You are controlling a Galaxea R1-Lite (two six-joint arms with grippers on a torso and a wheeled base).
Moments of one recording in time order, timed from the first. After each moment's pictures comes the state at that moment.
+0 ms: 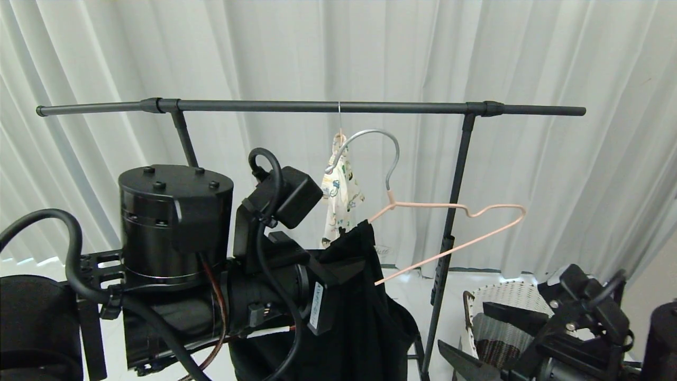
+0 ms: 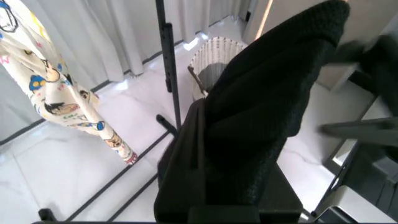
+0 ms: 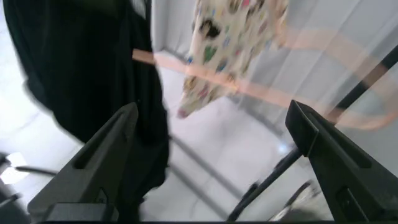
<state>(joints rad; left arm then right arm) -0.77 1.52 -0.78 -0.40 -0.13 -0.02 0.99 1.43 -0.27 -0.85 -0.21 0.28</state>
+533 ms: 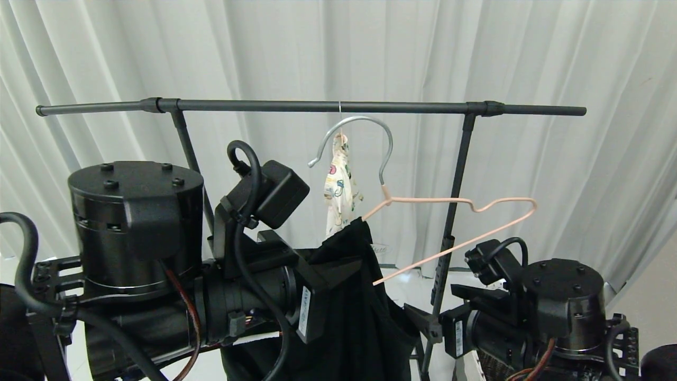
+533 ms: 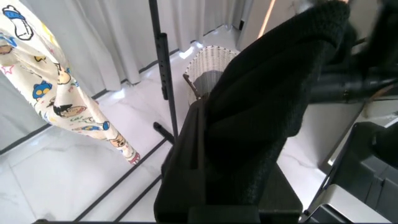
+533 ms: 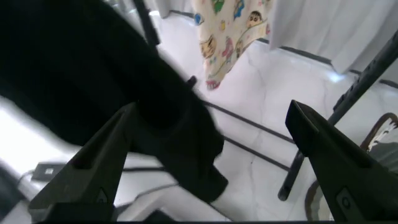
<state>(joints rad) -0.78 1.47 -0.76 -0.40 -0.14 -0.02 0.89 1.71 -0.45 -0.85 -0.22 0.32</state>
